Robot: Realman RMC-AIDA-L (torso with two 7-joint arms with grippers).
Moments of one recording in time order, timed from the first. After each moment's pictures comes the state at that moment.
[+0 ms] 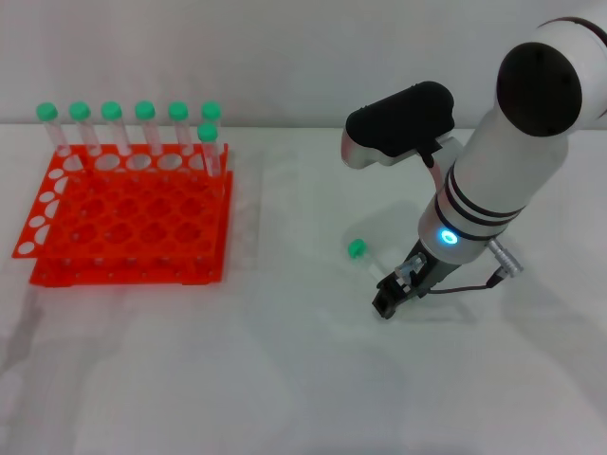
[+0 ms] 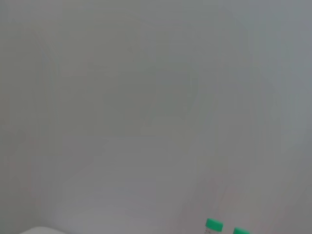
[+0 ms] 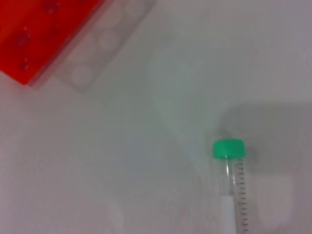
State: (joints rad) left arm -0.17 -2.09 -1.17 -0.14 -0.55 -1.41 2.61; right arm 1.07 2.03 -1.87 -0.81 0.71 1.18 0.05
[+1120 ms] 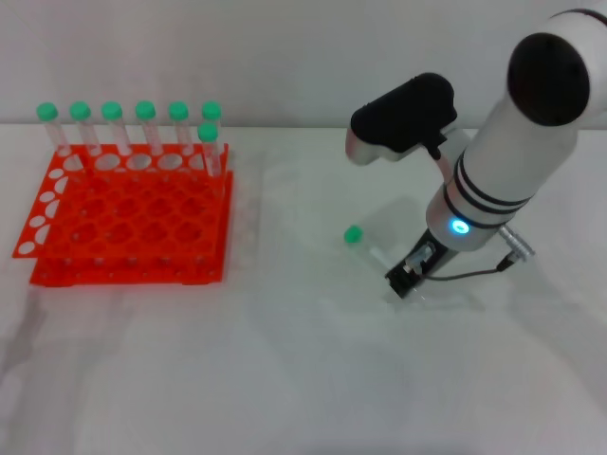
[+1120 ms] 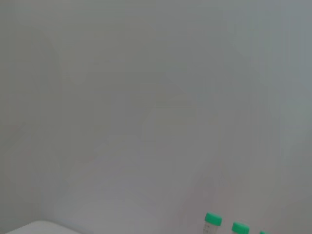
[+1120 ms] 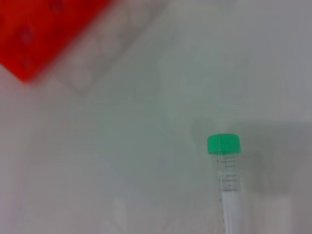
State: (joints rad) left arm -0.17 -2.10 -1.17 -0.14 -0.55 -1.40 2.61; right arm 1.07 2.02 -1.83 -0.79 0.69 1.16 -0.08
